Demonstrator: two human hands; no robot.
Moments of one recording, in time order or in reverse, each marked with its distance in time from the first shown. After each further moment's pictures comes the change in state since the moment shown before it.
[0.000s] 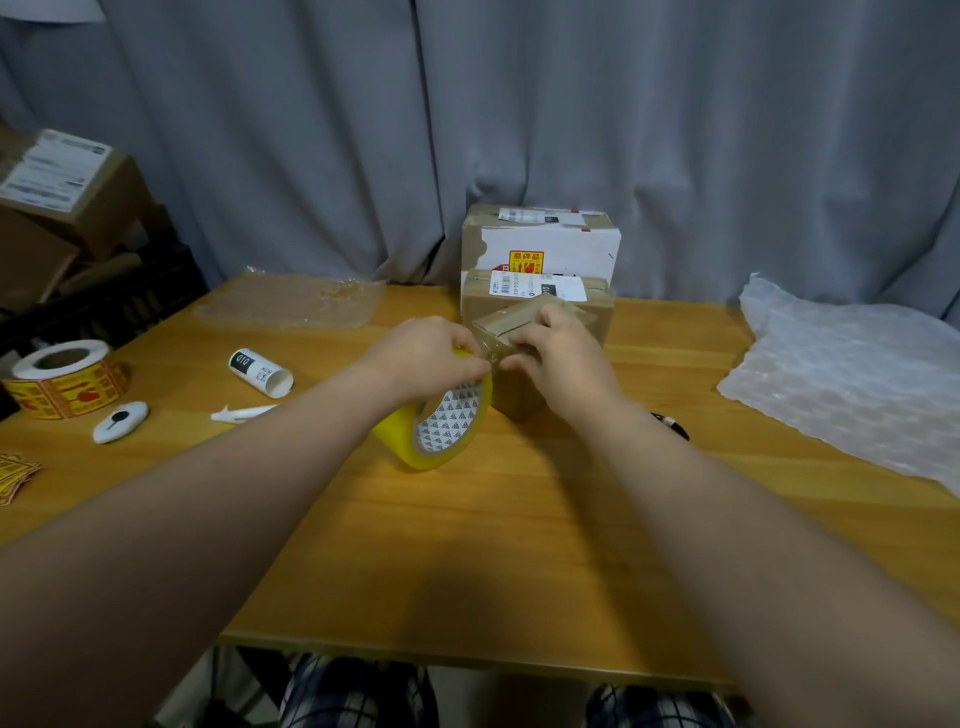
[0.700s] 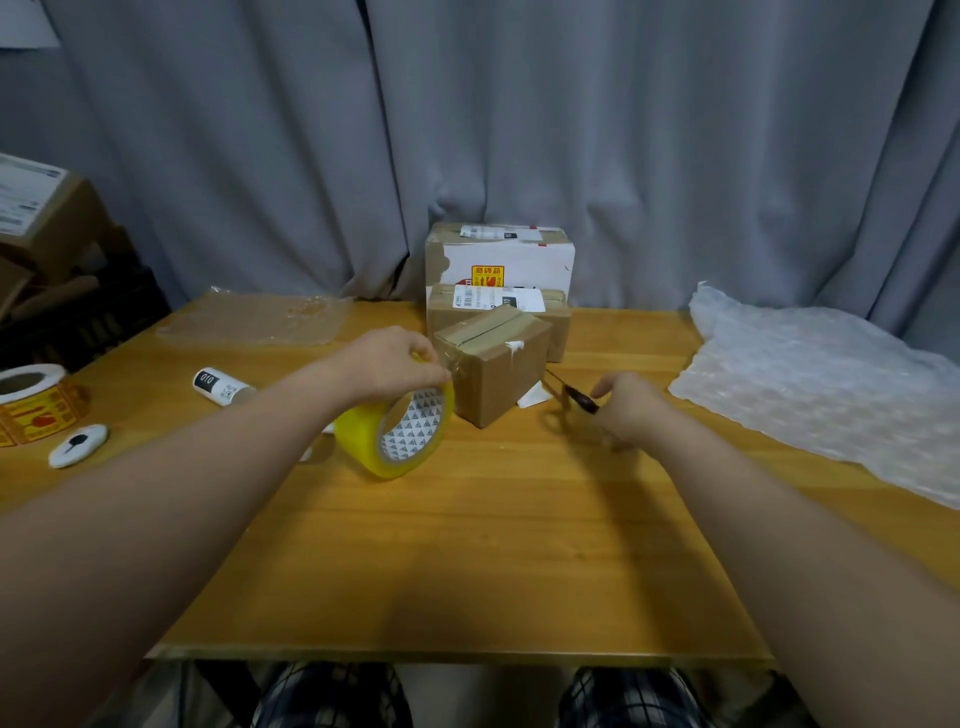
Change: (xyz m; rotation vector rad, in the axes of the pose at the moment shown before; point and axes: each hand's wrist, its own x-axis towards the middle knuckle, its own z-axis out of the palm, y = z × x) left_hand 0.004 -0.002 -0.004 -0.104 -0.089 -0.006; right_hand -0.046 0.062 -0.045 0.179 -0.347 0.856
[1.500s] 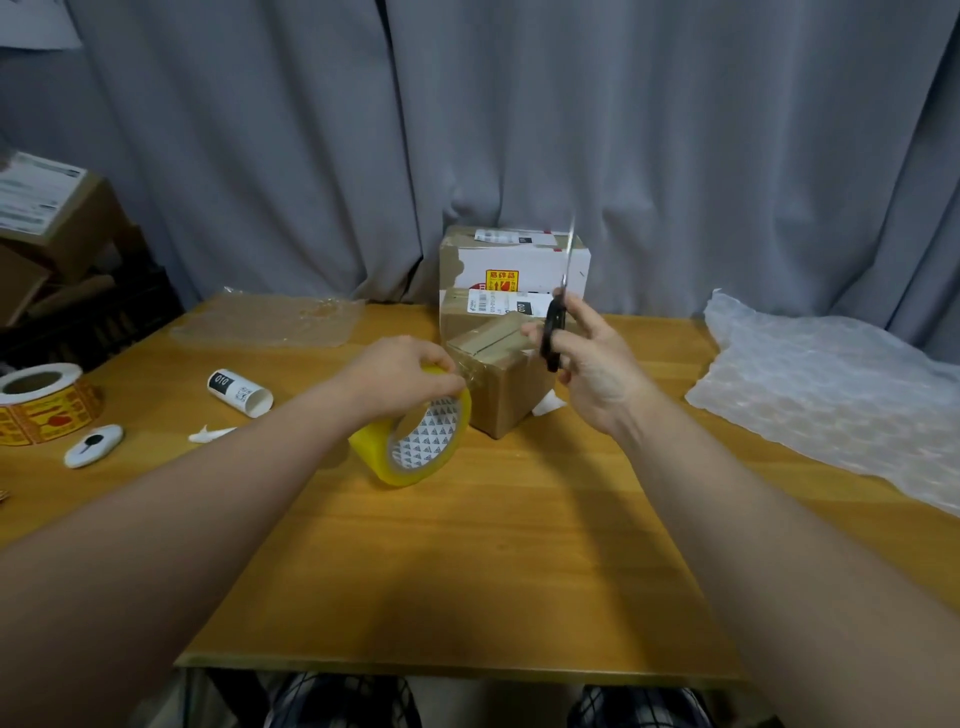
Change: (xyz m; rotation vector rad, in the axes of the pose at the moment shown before) left_hand -0.008 -0.008 0.001 0.010 0.062 0.034; right_hand -0.021 -0.058 0.009 1.135 -0.128 -0.406
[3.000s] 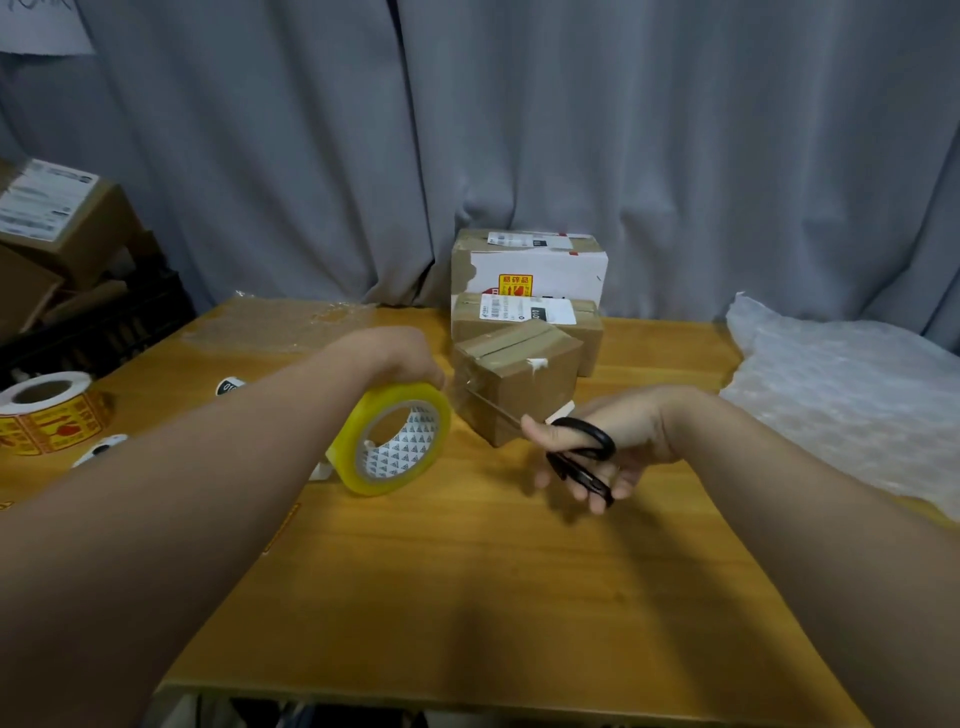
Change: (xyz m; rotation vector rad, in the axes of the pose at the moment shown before) left_hand 0.047 0.000 -0.018 0.296 -0.201 -0.275; right_hand -0.010 -0.023 -0.006 -1.022 -0.783 0.676
